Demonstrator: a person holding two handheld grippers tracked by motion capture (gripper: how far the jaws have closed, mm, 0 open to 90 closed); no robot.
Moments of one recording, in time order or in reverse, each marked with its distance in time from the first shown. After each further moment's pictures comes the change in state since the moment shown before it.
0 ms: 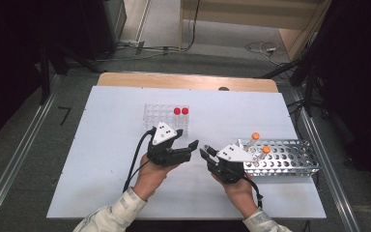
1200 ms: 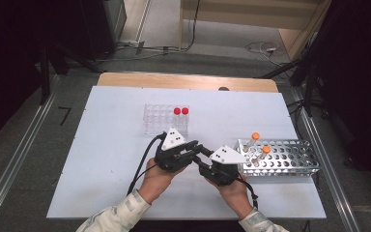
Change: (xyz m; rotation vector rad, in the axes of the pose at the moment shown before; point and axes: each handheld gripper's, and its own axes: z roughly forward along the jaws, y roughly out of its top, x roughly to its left) left arm -0.008 -0.007 0.010 0.048 -0.060 0.034; right arm 0.012 0.005 0.001 -0.004 0.062 -0.040
